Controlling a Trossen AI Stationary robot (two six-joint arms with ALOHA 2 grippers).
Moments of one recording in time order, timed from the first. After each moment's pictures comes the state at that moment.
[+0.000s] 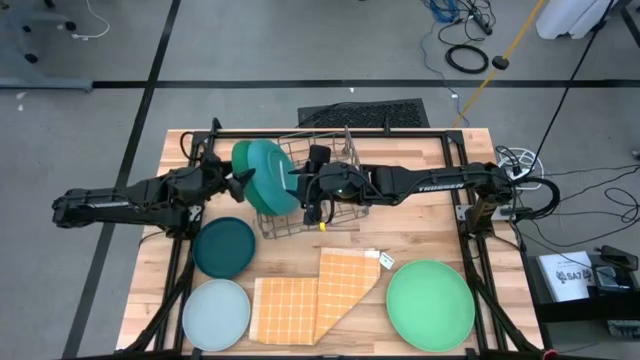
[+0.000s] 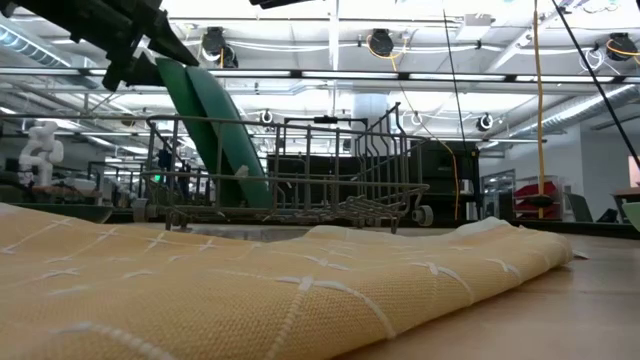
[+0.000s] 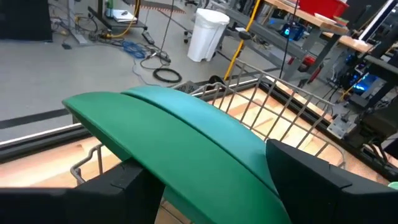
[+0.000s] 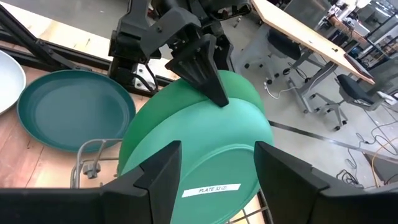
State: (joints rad) left arm 0.10 0.53 0.52 -0.29 -0.55 -0.50; right arm 0.05 1.83 1.75 -0.32 0.36 -0.33
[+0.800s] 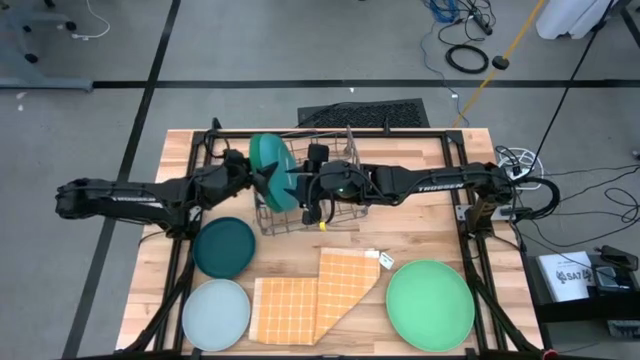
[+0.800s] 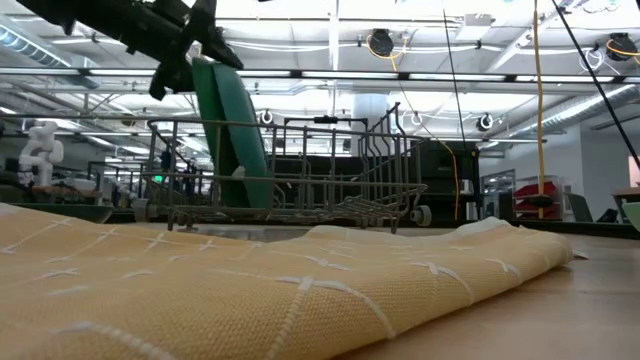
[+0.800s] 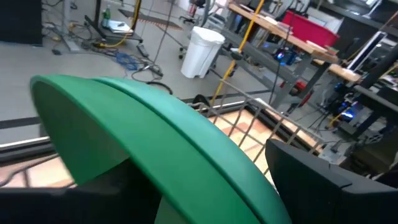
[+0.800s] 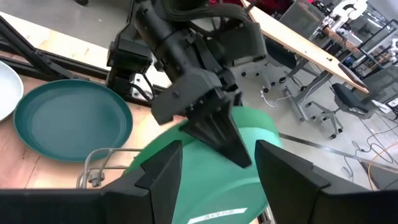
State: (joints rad) left arm 0.13 0.88 0.53 0.14 -0.55 -0.53; right arm 0.05 1.83 1.75 -0.27 0.36 -0.37
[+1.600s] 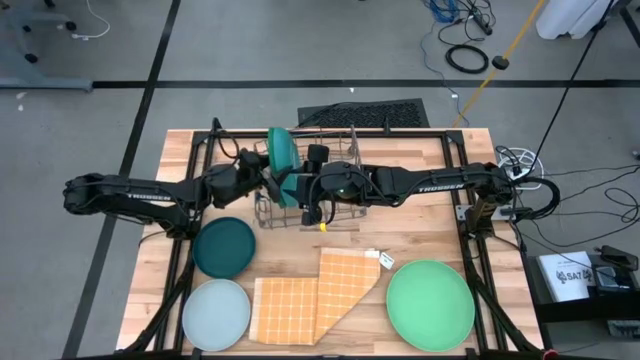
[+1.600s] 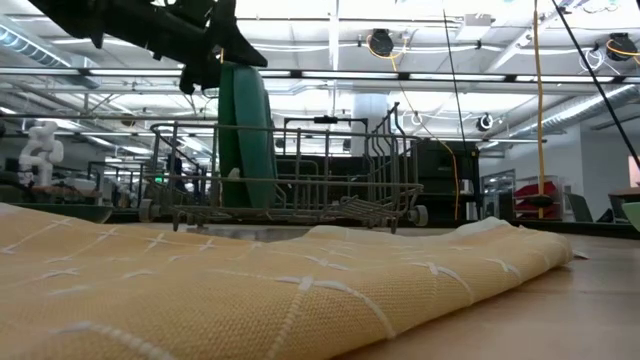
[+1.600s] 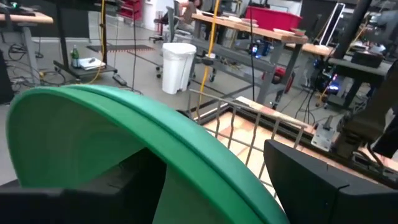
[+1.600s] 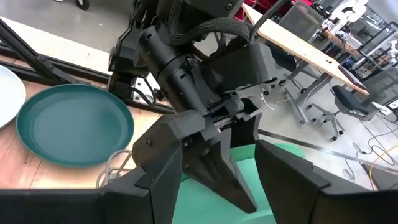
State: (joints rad) left arm 0.14 1.04 0.53 0.39 -0.45 -0.23; right arm 0.05 1.83 1.75 -0.26 0.36 -0.36
